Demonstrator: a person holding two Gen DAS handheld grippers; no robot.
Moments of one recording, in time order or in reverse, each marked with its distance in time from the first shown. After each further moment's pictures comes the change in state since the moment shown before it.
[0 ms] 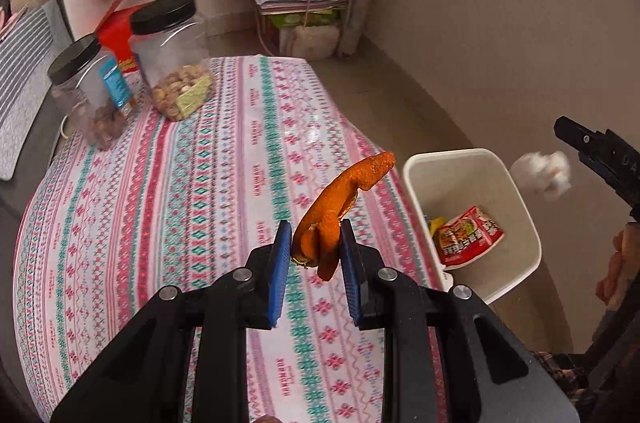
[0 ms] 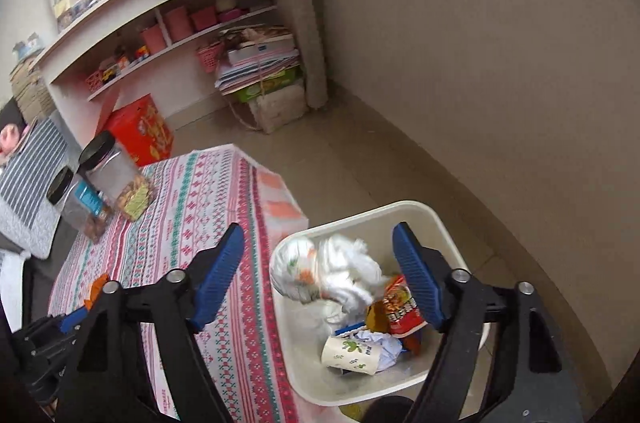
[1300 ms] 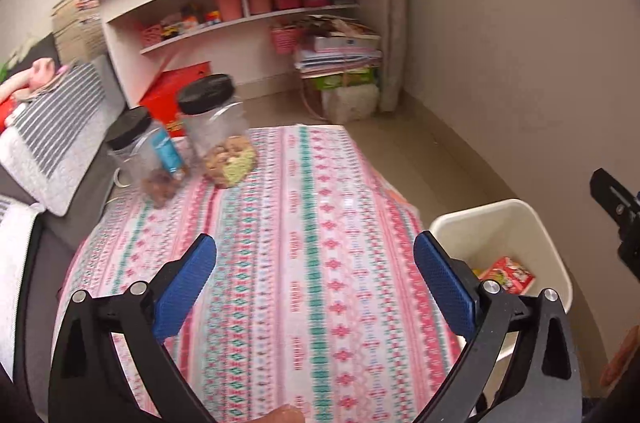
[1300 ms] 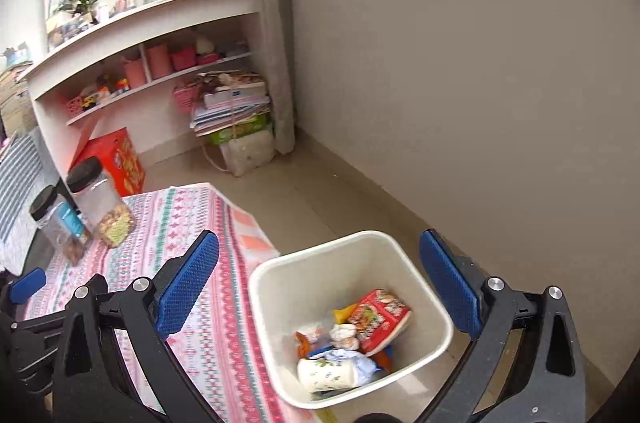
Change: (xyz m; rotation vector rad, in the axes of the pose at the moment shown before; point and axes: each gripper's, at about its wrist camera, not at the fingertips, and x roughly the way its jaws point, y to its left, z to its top) left arm -0.035 -0.015 0.016 0.010 -0.205 0.254; right arm -0.043 0.033 -0.025 -0.052 -0.160 -0.066
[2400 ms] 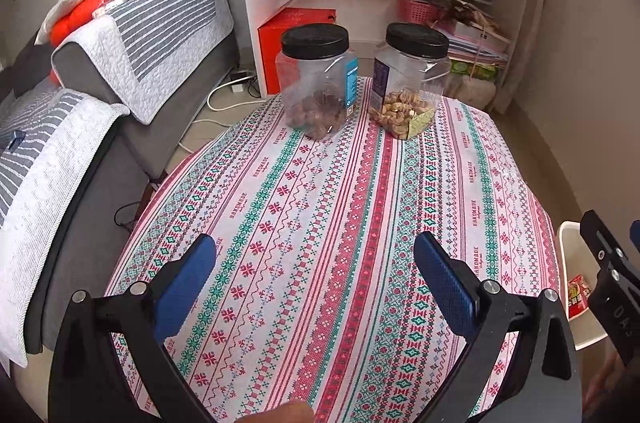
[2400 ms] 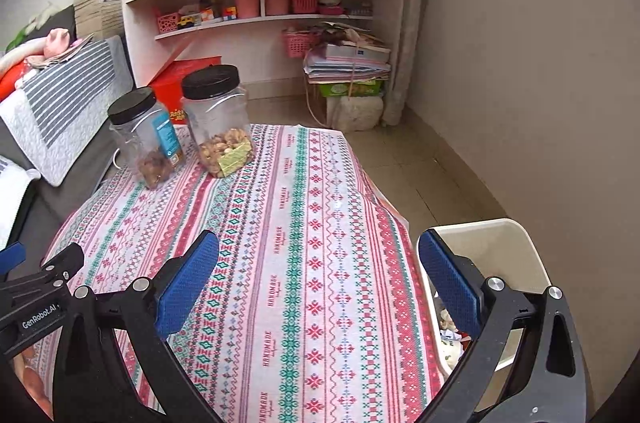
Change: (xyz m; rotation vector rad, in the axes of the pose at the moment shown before) left arm -0.001 0.189 -0.052 -0.278 0.136 0.189; right arm 0.008 0.189 -0.053 -0.280 0.101 0.188
